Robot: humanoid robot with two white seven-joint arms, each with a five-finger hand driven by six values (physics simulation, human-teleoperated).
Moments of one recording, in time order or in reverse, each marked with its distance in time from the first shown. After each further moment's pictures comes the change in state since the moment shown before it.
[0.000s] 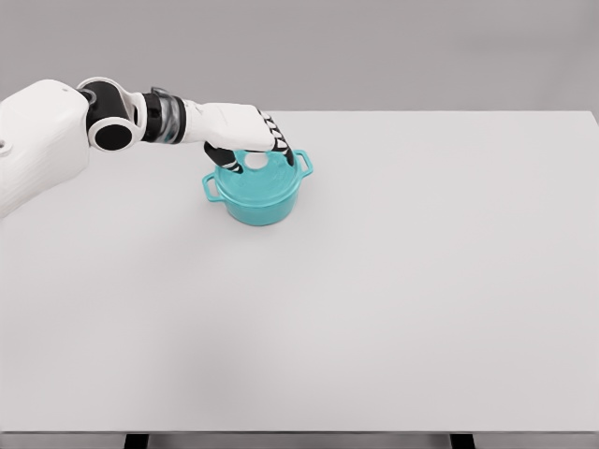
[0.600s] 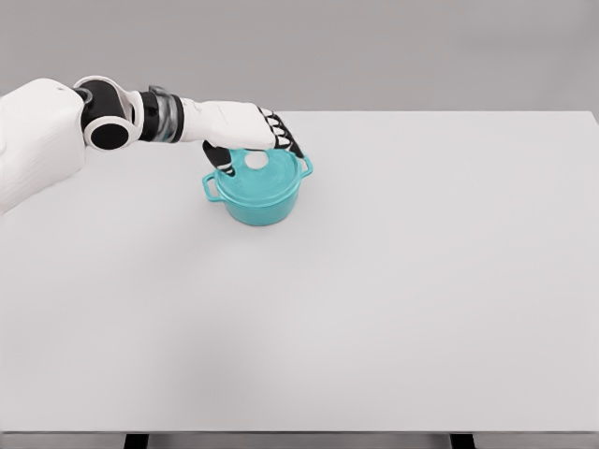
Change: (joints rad) left arm 0.000 0.016 0.007 -0.030 0.009 0.000 0.001; right arm 0.000 0.000 0.000 0.000 0.000 0.000 0.000
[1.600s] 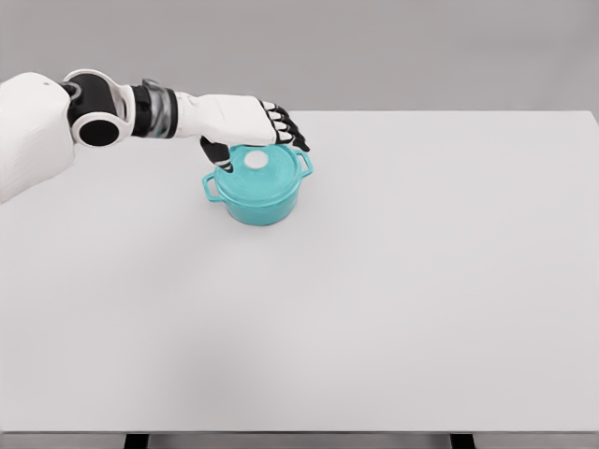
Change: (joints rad) left arm -0.008 0.045 0.021 -0.089 0.006 0.000 0.002; right arm 0.000 0.000 0.000 0.000 0.000 0.000 0.000
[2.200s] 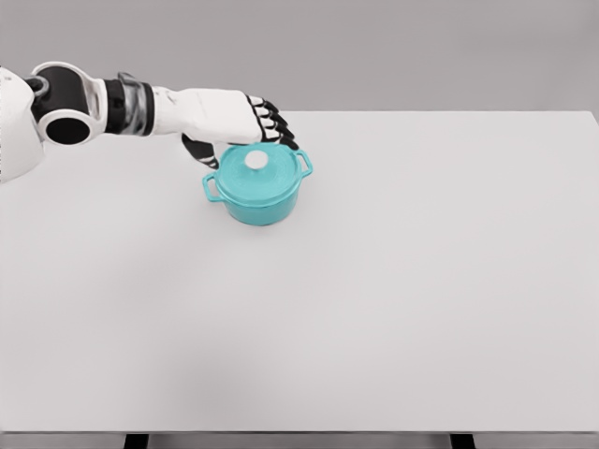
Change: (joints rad) left arm -0.025 0.090 -0.003 -0.114 0.008 0.000 0.004; right arm 0.000 0.000 0.000 0.000 0.000 0.000 0.000
